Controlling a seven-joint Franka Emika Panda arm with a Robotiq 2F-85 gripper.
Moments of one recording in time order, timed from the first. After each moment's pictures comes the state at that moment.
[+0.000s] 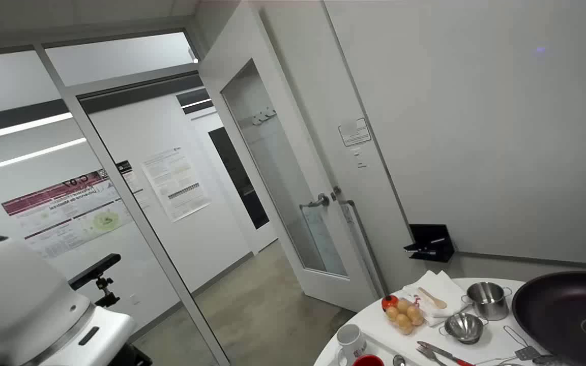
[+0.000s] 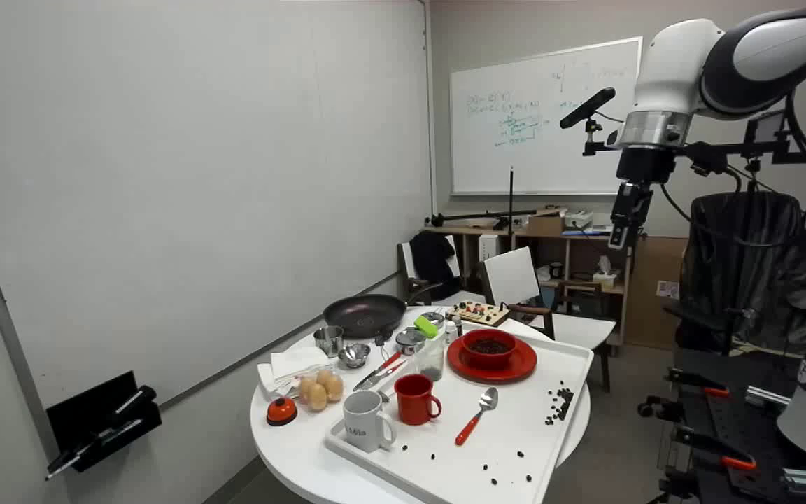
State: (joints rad) arm 0.01 -0.90 0.02 -2.80 0.14 2.08 0.18
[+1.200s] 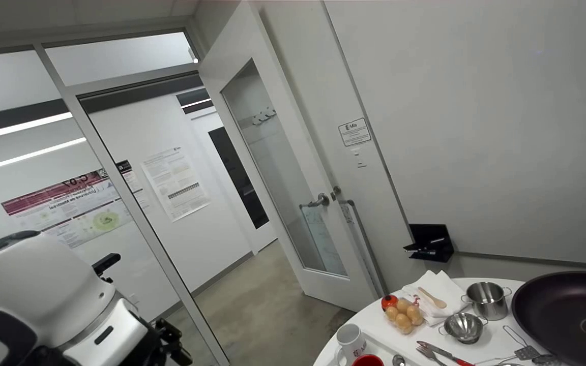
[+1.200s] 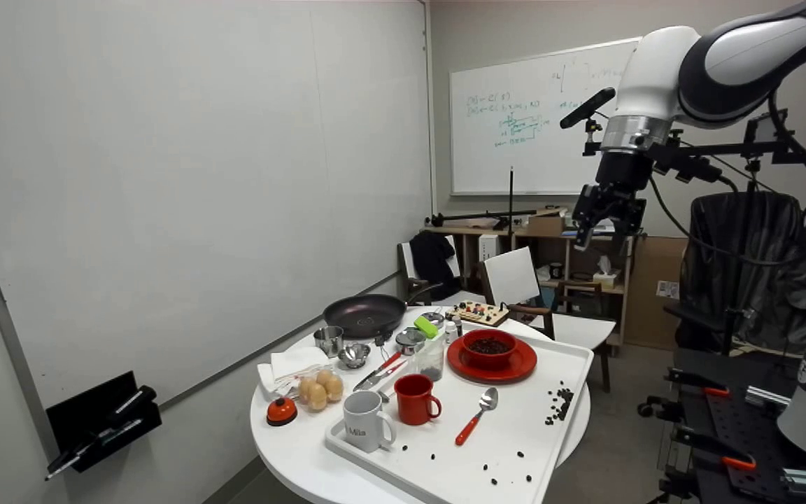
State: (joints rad) arm -0.03 -0.78 0.14 -2.76 0.29 2.20 0.52
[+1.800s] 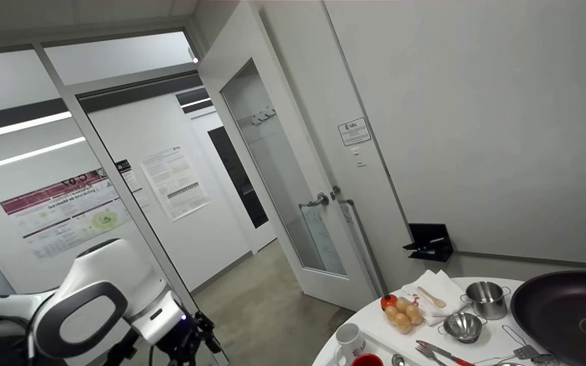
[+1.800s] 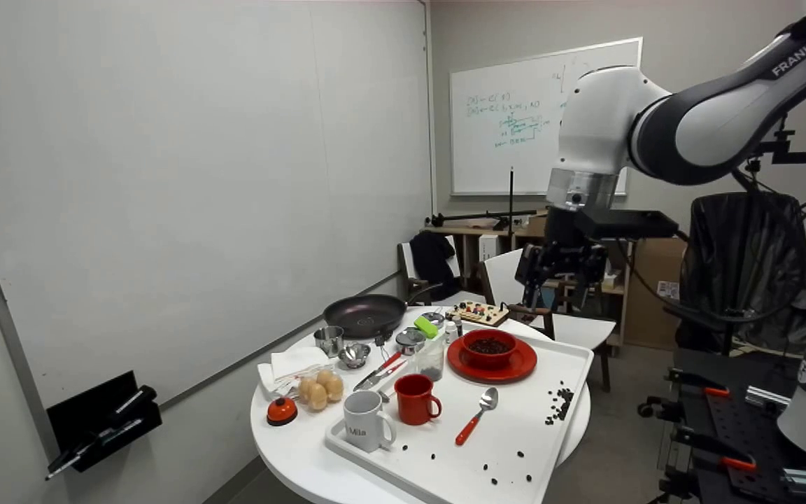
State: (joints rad) arm -0.10 -0.39 0.51 -2.61 0.20 2.41 0.99
